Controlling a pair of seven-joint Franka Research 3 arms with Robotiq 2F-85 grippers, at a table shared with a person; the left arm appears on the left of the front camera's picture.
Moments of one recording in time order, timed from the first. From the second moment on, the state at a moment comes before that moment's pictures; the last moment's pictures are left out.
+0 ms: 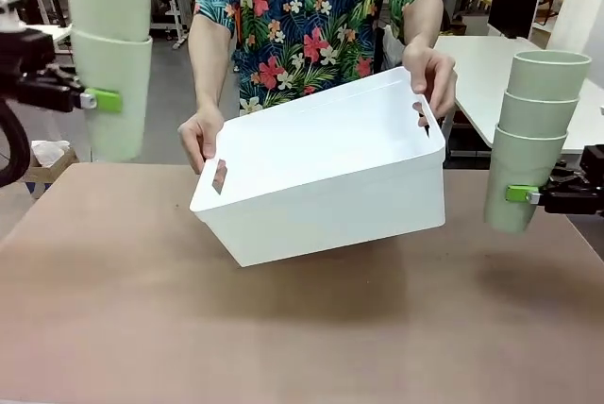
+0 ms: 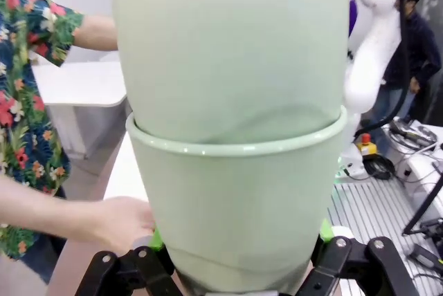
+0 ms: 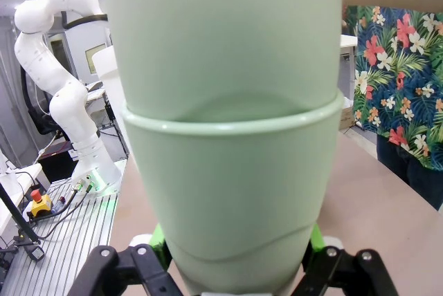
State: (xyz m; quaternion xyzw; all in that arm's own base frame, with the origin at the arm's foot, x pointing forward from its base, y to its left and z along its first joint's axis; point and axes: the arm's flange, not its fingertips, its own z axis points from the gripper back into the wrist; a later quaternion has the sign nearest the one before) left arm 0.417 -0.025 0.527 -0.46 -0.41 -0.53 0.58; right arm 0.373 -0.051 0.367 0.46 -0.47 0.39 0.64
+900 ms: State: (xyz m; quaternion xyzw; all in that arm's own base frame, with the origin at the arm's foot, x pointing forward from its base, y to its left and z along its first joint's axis) left arm 0.422 -0.197 0.577 -0.32 -0.32 -0.63 0.63; right arm 0.373 -0.052 0.366 0.46 -0.47 0.39 0.64
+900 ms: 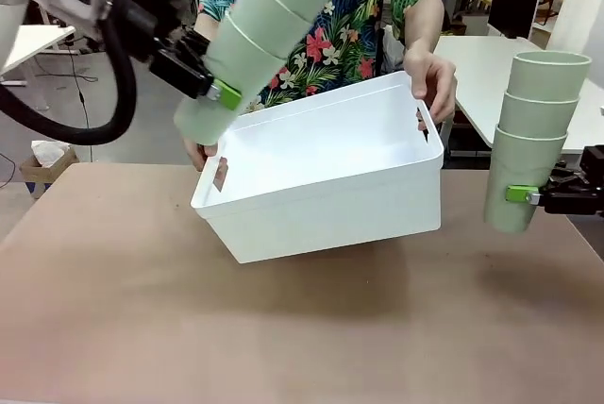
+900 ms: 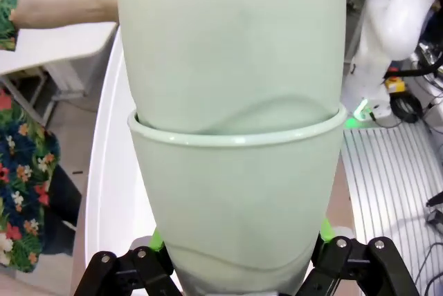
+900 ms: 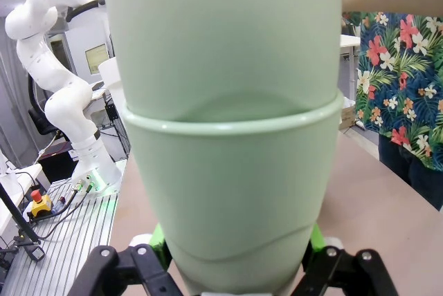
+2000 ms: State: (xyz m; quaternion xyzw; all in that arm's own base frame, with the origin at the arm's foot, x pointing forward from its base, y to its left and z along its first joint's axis) left arm 0.467 -0.288 0.468 -0.23 -0.21 -0.65 0.69; right arm 0.373 -0.052 0.366 0.46 -0.47 0.39 0.64
